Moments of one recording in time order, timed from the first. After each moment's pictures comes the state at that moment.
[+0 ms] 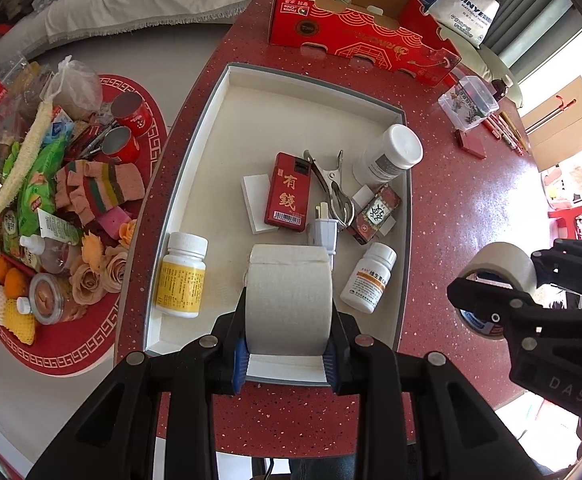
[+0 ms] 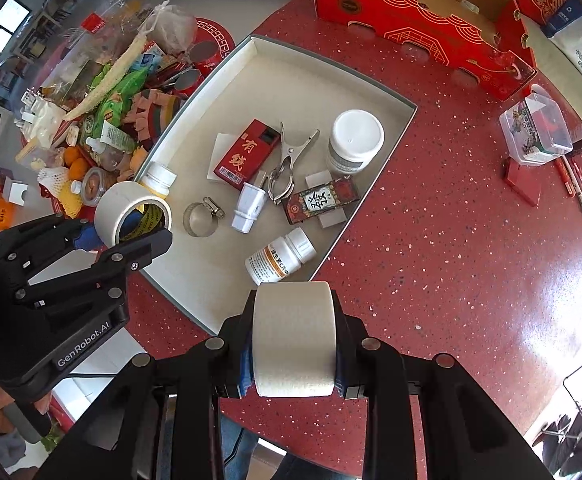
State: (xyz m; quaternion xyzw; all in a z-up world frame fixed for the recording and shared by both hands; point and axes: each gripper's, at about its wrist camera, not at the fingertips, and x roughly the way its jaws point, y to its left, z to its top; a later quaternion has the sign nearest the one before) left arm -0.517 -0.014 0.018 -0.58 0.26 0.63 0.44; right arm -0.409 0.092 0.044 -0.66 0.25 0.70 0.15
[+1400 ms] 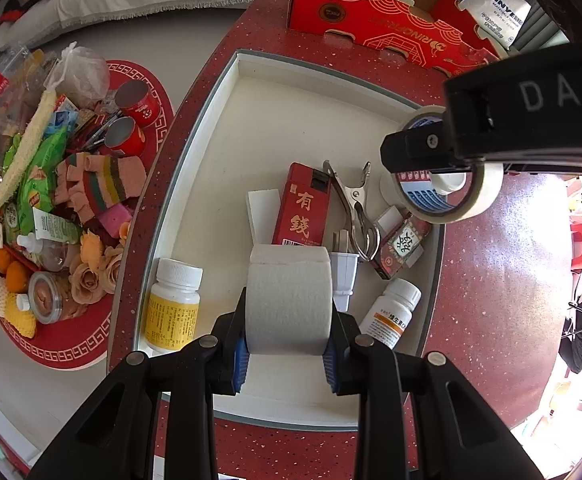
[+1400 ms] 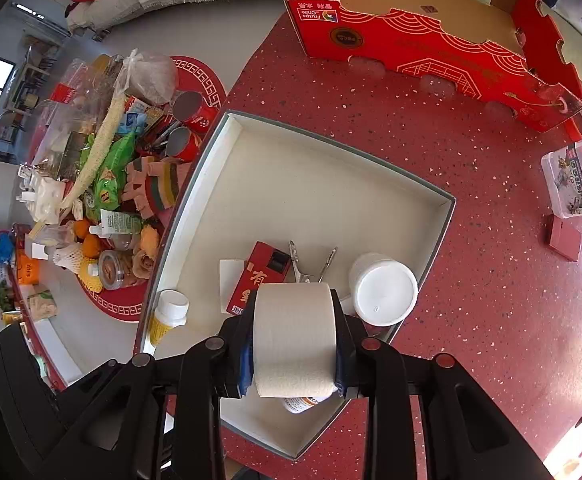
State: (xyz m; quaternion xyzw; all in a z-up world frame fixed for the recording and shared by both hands) left arm -0.527 0.019 -0.012 -0.60 0.28 0.64 0.39; right arm -0.494 0.158 0.009 -0.63 0.34 0.68 0.15
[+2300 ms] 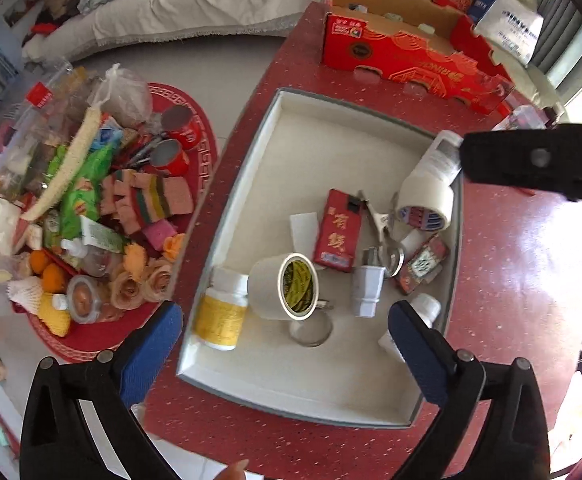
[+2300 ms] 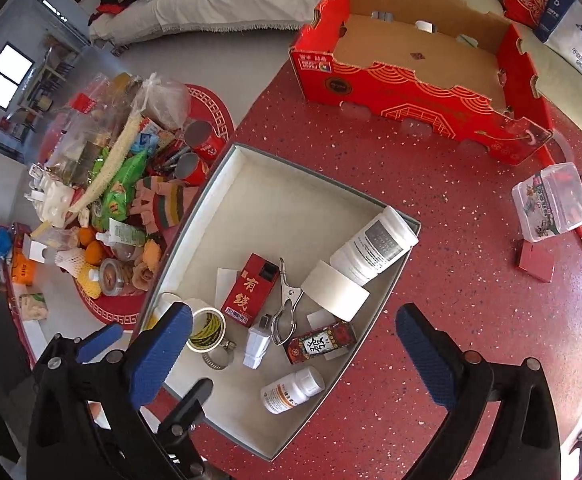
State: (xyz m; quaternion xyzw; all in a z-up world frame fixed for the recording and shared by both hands) left arm -0.527 0.005 0.022 -0.56 0.30 0.69 0.34; right arm -0.451 0.159 0.064 -0.57 0.30 0.75 0.17
